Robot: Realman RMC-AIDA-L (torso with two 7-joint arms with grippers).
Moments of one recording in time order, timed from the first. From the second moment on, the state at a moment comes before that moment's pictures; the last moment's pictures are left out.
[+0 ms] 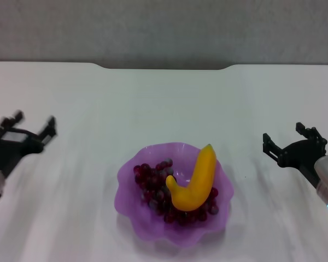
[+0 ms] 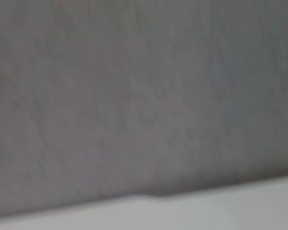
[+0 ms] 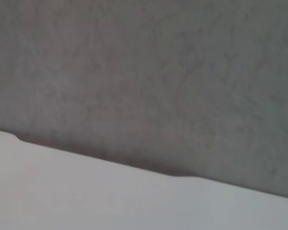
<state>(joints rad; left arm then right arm) -0.31 -2.06 -1.53 -0.49 0.12 -0.74 2.77 0.49 2.01 0.56 0.36 -2.04 -0.79 -0.08</state>
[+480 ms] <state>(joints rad) -0.36 -2.06 -1.52 -0.24 -0.05 -0.97 2.82 0.41 2.02 0.54 0.35 -2.03 -0.99 -0.13</state>
